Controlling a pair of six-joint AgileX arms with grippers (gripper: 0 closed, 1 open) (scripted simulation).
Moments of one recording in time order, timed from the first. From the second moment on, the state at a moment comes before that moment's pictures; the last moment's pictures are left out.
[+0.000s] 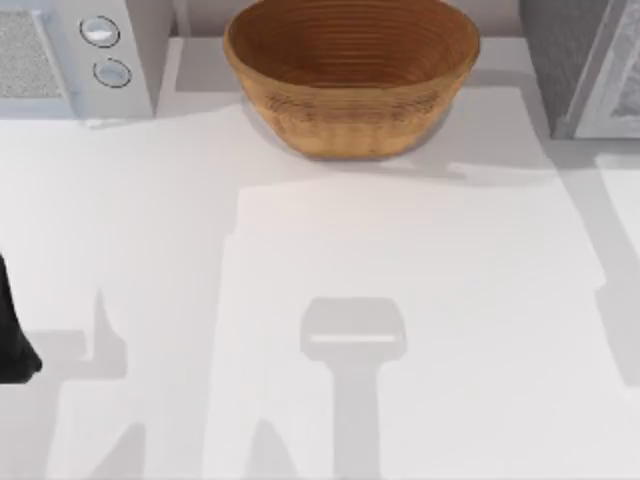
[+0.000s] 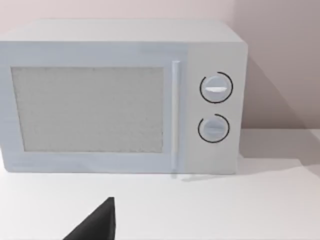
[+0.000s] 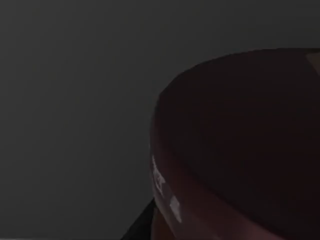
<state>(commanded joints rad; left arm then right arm) 0.00 0.00 0.00 0.00 0.00 0.00 0.12 1.84 2.27 -0.45 0.12 0.02</state>
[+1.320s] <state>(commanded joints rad) 0.00 0.00 0.00 0.00 0.00 0.00 0.10 1.87 2.30 -0.44 0.12 0.02</state>
